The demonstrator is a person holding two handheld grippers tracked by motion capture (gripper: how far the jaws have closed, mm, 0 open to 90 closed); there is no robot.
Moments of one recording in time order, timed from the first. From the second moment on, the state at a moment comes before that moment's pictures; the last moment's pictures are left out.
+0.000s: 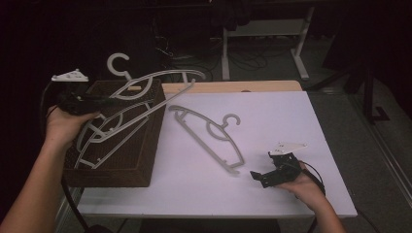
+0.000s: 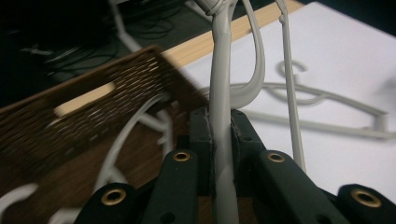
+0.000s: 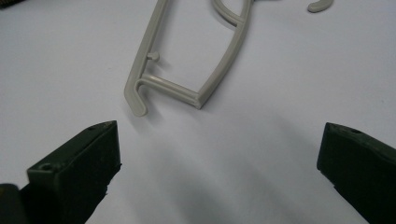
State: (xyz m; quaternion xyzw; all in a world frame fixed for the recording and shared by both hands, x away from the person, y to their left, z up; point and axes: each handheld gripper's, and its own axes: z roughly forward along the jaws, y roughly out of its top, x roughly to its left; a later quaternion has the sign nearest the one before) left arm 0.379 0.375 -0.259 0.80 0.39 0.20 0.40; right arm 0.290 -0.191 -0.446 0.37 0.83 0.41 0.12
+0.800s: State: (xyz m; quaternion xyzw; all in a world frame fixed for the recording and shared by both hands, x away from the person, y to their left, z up) left arm 0.374 0.474 -0.304 0.77 0.50 0.24 0.32; right arm 0.292 -0.191 -0.447 0.37 0.83 0.40 0.13
